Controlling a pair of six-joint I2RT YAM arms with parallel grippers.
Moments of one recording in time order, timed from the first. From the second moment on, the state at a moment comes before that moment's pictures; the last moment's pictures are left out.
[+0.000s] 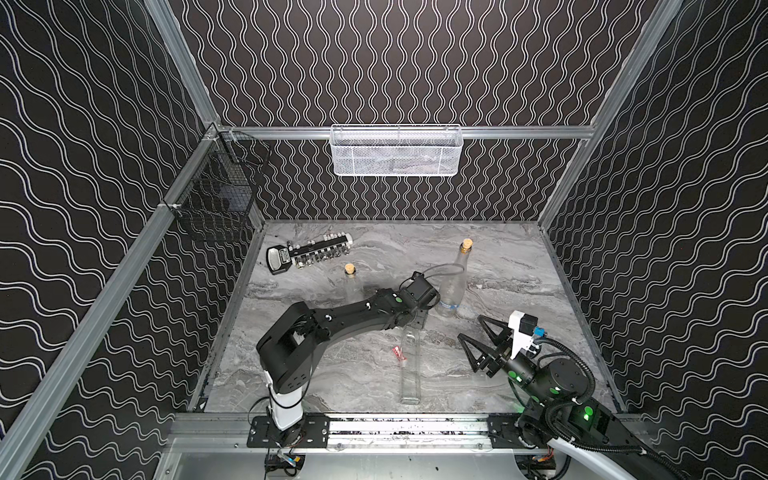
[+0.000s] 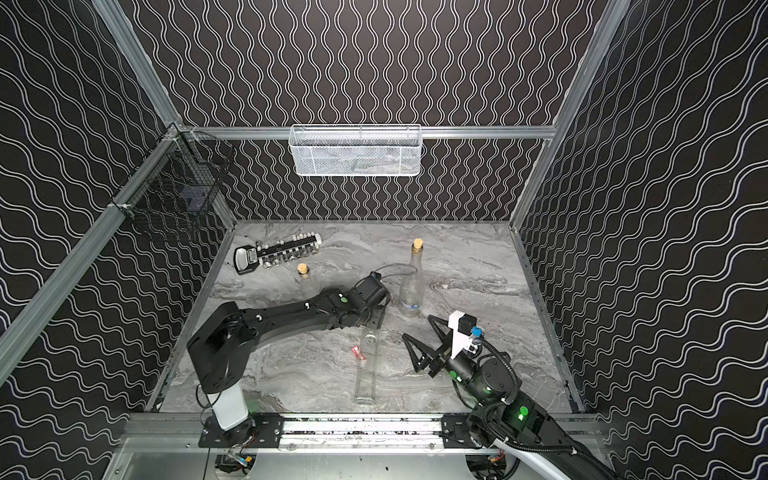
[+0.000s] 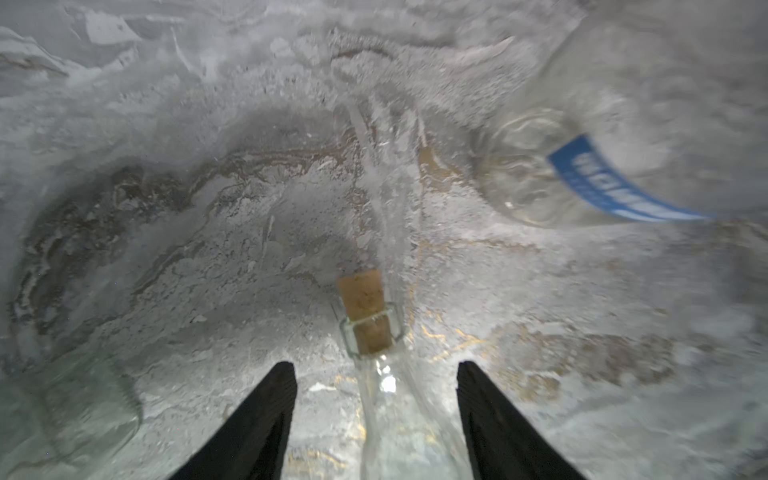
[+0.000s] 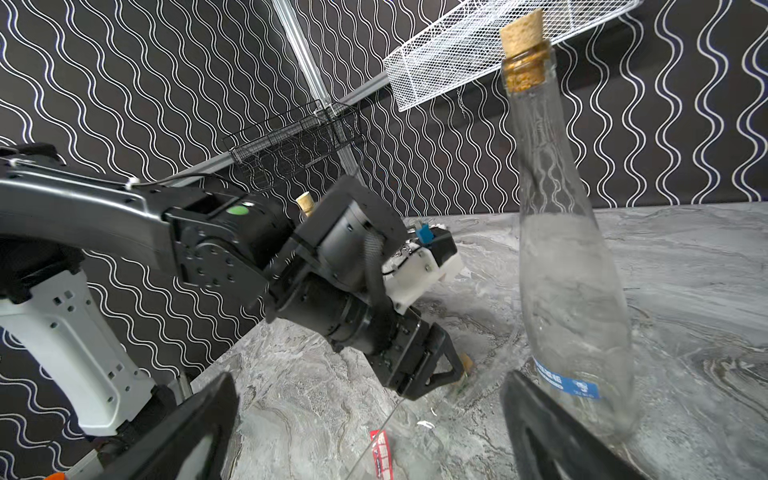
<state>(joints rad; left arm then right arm) -0.91 1.85 1.28 -0.51 -0.27 -0.50 0.90 0.14 0.28 -0.08 0.15 0.40</state>
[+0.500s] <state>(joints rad) -0.88 1.98 1.30 -0.46 -0.23 -0.54 0.90 0.12 0.28 -0.08 0.16 0.40</state>
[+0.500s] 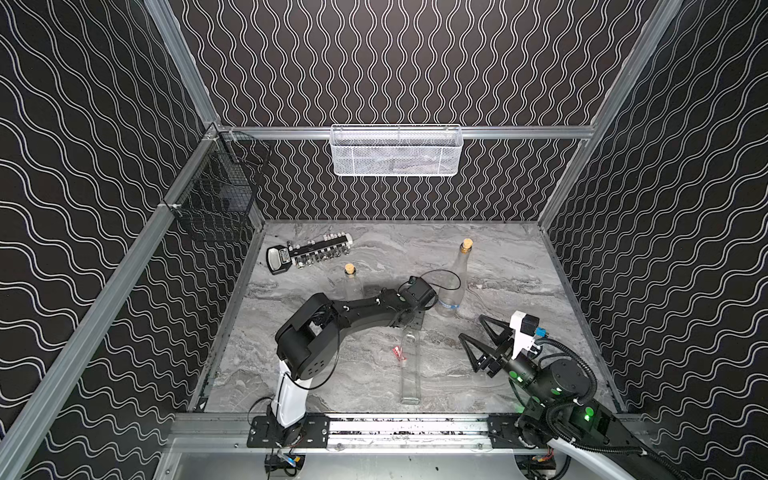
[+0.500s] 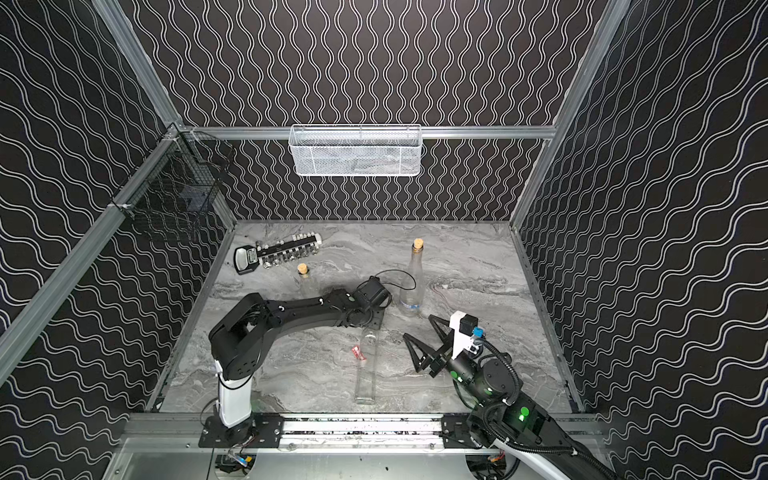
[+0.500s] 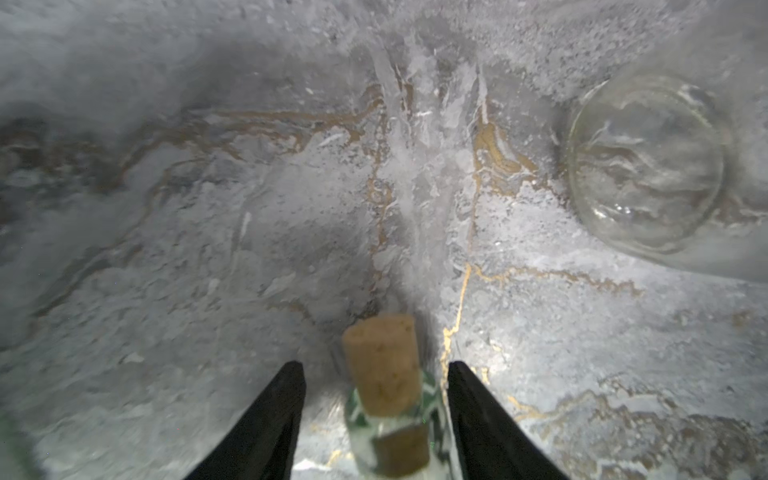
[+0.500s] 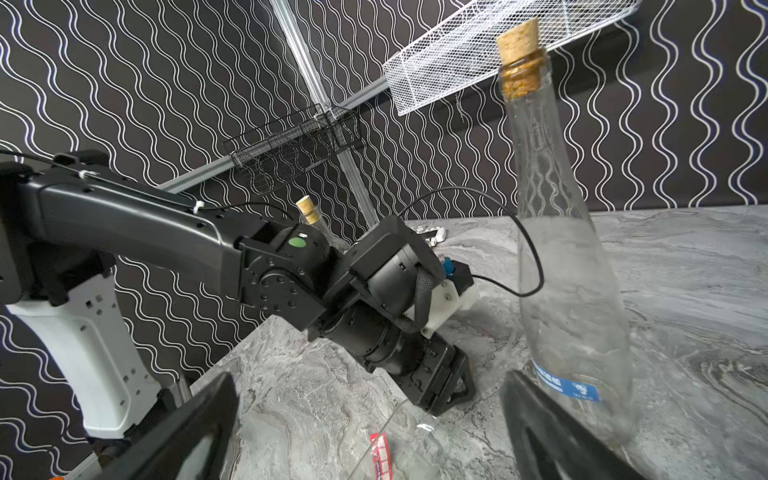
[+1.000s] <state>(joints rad) -0.88 1.98 1.32 -0.44 -0.20 -0.56 0.90 0.11 0.27 -0.08 0.20 0.40</state>
